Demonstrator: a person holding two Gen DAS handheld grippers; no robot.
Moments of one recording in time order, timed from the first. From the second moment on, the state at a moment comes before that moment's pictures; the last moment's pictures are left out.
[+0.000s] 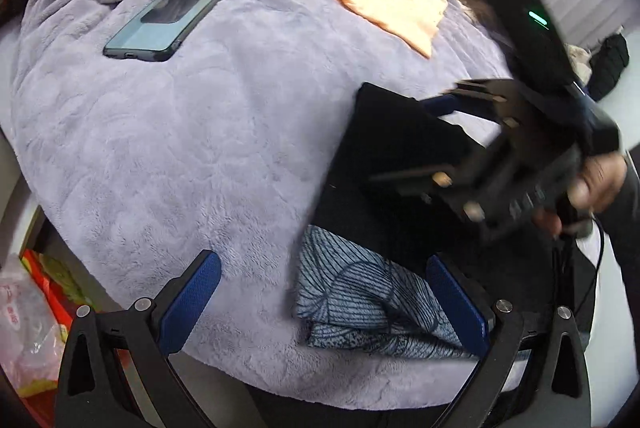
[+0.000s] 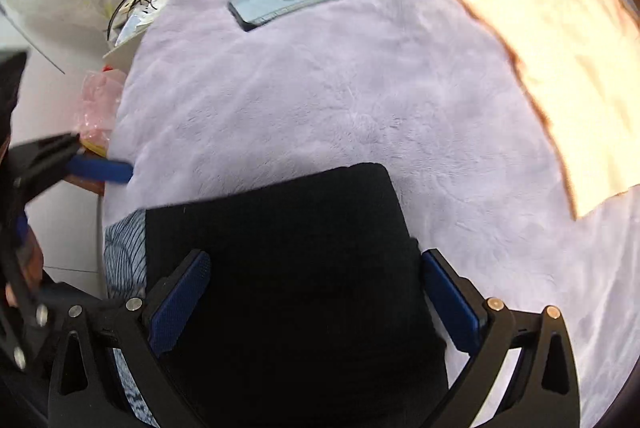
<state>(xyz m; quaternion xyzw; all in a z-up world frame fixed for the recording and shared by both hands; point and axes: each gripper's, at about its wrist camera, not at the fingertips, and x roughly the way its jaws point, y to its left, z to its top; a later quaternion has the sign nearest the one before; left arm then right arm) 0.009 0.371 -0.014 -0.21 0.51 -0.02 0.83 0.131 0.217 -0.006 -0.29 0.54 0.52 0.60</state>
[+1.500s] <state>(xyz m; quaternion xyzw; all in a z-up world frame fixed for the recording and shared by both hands) 0.042 0.286 0.008 -0.10 0.52 -0.29 0.80 0.072 0.180 0.095 -0.28 0.38 0.57 0.67</state>
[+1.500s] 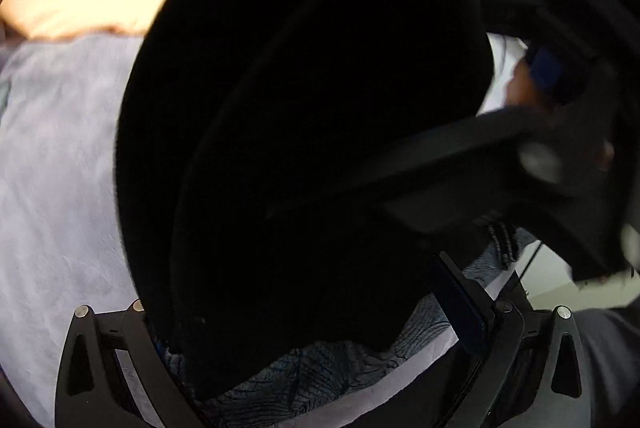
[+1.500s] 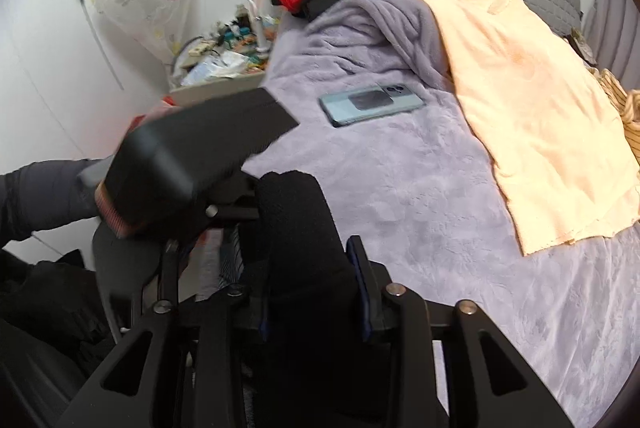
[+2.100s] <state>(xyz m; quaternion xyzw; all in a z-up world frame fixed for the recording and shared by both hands) 0.058 0.296 -0.005 -0.08 0.59 -0.23 0.77 0.053 0.125 0.005 -0.41 0.42 0.52 0.61</state>
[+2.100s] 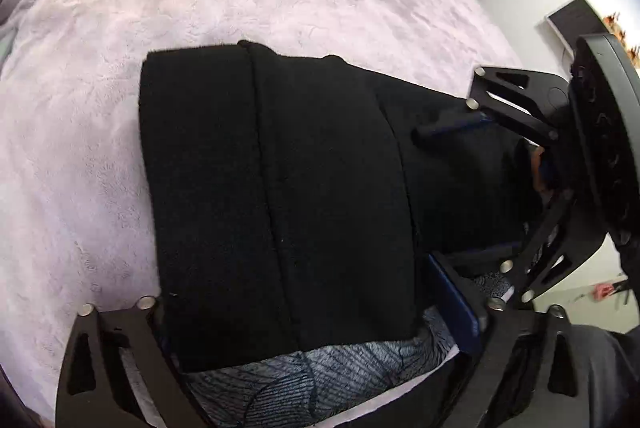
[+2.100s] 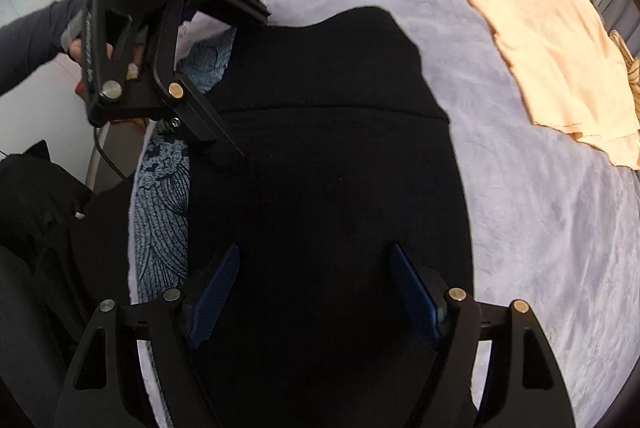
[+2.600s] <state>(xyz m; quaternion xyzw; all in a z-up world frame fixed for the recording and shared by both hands) 0.014 0.226 0.076 0.05 0.55 -0.15 0.82 0.020 0.017 0.075 -0.33 0.40 0.51 0.68</state>
